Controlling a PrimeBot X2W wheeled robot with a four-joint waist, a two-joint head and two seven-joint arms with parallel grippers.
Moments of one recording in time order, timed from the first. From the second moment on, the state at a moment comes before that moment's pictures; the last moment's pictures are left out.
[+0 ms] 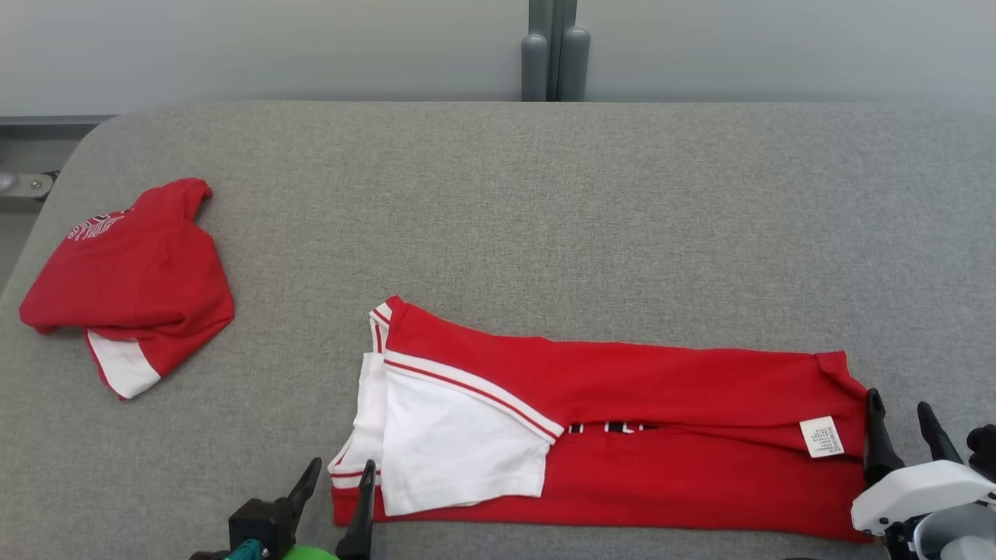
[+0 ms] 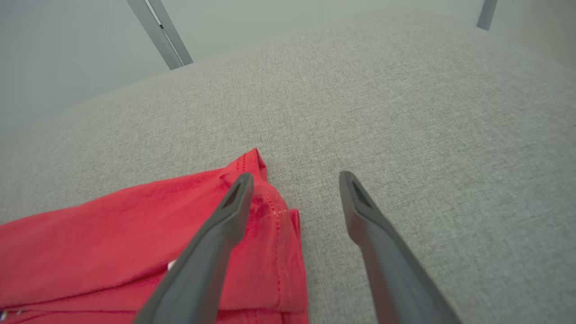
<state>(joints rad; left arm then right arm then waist) -0.02 0.12 -0.28 0.47 -0.33 -0.09 -0.26 -0.10 -0.19 -0.12 0.55 0.44 0.13 -0.26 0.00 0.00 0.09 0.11</state>
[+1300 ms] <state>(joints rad) -0.02 0.05 -0.20 0.39 -0.21 -0.12 -0.26 -0.14 -0.18 0.00 0.73 0.48 0.13 -0.27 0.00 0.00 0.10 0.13</state>
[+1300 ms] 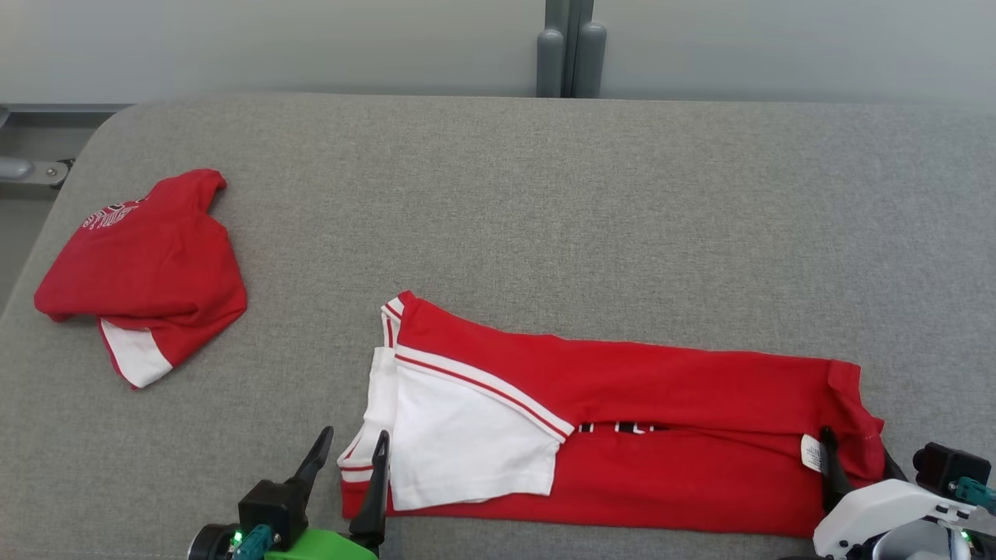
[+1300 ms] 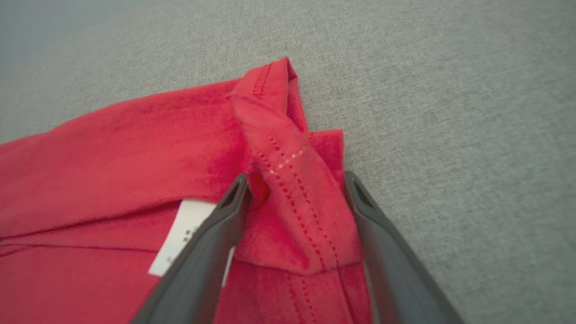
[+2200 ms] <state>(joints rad) -0.02 0.05 -0.22 0.39 -0.25 -0.13 -0.26 -0.24 -0.23 -0.05 0.65 0.43 0.13 -0.26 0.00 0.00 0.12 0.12</state>
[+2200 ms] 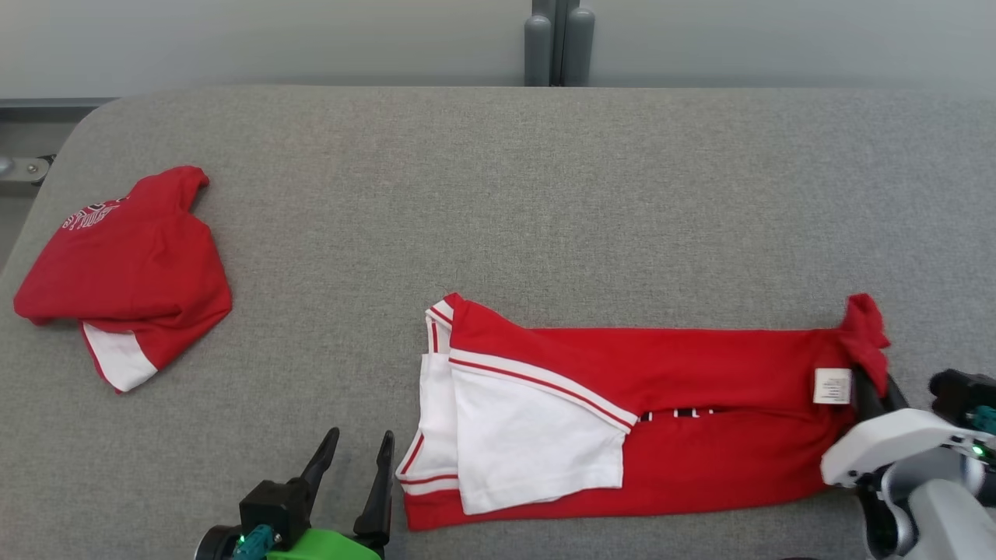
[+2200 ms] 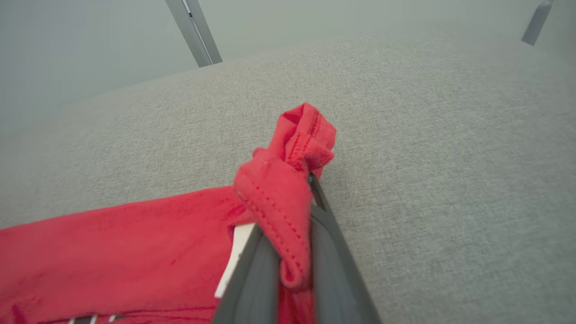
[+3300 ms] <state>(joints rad) -0.03 0.05 -0.36 0.43 -0.32 -0.12 -0.26 -0.41 -0.08 0.62 0.60 0.50 0.13 -0.21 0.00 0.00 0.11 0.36</state>
